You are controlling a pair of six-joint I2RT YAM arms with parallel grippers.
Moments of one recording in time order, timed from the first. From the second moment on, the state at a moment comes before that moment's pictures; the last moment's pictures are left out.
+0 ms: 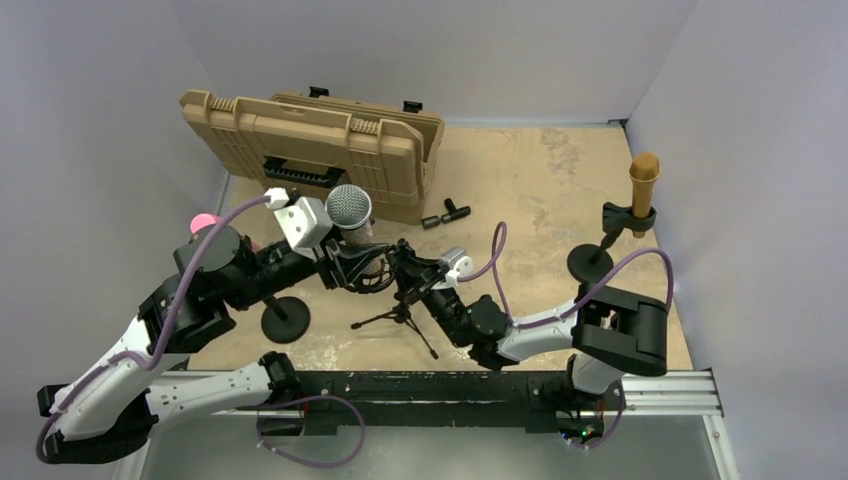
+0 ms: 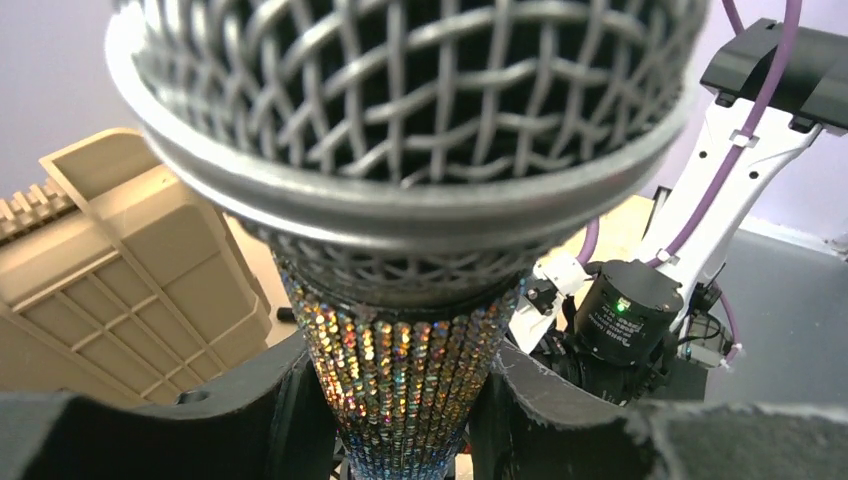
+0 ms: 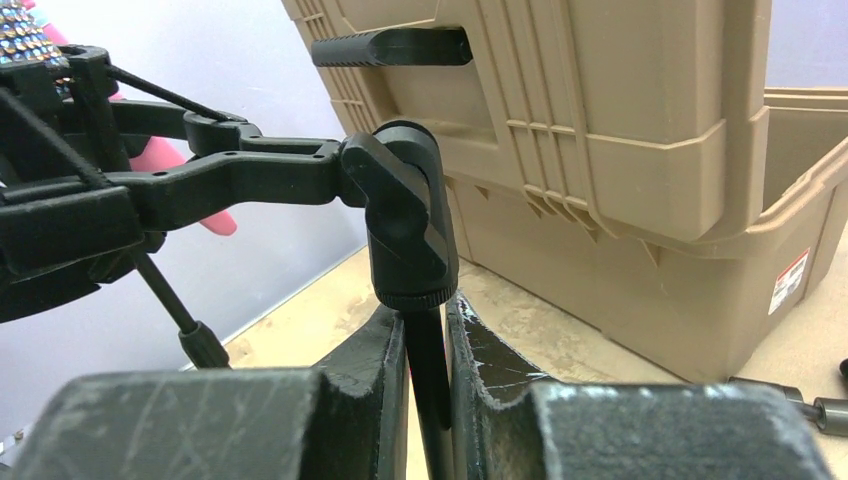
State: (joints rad) left arm -1.02 0.75 1.26 -0.47 0.02 0.01; right arm 1.28 1.58 0.54 1.45 0.61 0.05
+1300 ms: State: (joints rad) left arm -1.03 0.94 1.52 -0.63 -0.29 -0.10; right arm 1.27 1.56 0.55 1.40 0.69 0.07
